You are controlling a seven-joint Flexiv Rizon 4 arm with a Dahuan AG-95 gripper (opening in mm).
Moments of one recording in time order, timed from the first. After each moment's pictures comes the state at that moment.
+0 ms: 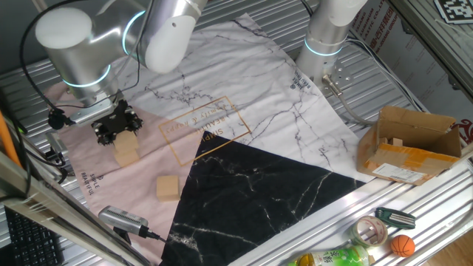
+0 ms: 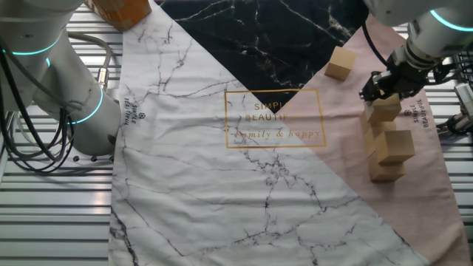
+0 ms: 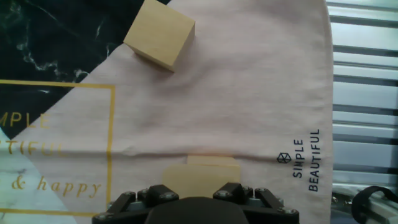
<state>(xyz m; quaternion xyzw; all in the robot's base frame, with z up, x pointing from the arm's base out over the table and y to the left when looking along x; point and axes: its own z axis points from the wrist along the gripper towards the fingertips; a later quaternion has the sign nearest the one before) 0.697 0.019 0.116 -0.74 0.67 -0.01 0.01</state>
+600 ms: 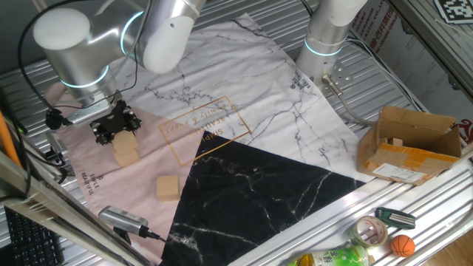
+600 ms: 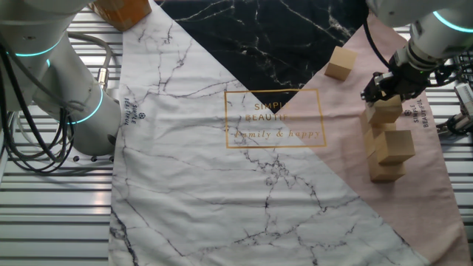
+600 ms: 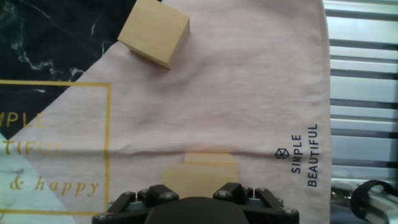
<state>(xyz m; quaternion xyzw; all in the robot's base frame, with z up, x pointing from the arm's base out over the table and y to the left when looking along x) 0.699 0.014 0.114 -0.74 0.68 0.00 0.01</state>
